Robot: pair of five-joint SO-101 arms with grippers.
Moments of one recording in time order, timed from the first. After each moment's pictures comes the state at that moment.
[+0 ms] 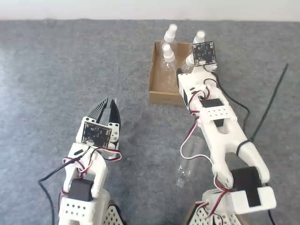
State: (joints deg) left arm 3.9 -103.2 97.3 32.0 -6.7; right arm -13.0 -4.0 36.7 7.6 0.5
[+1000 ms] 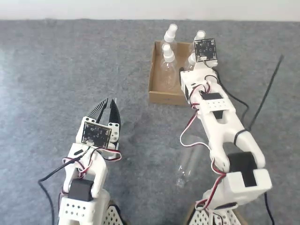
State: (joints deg) left arm 3.9 -103.2 97.3 32.0 -6.7; right arm -11.3 6.0 29.4 7.6 0.5
